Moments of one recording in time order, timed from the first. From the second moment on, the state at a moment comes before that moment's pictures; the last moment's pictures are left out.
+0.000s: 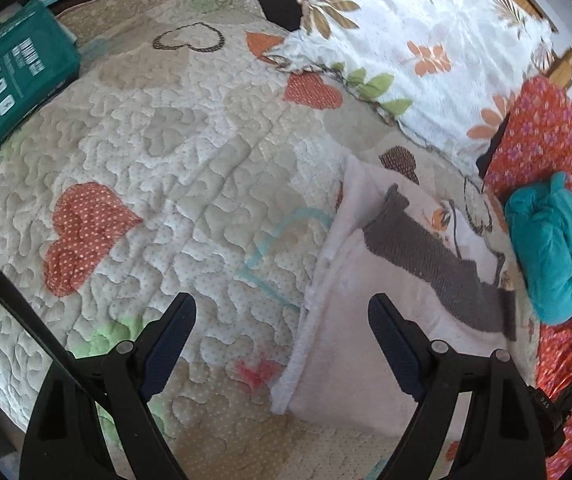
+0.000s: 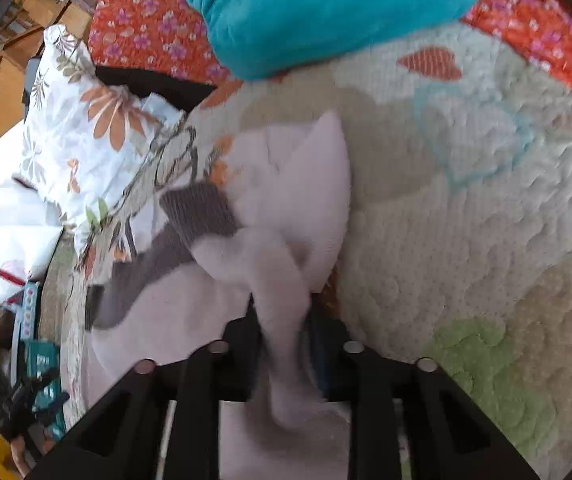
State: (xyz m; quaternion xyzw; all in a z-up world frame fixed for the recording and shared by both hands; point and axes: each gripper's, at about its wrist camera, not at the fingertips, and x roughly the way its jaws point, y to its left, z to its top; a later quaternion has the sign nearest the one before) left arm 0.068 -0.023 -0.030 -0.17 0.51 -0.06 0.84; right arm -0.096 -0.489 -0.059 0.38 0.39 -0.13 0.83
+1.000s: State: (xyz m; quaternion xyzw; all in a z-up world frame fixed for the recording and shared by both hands) left arm 0.069 0.066 0.001 -0.26 0.46 -0.01 0.85; right arm 0.082 -0.188 -0.029 0.22 0.46 0.04 0.86
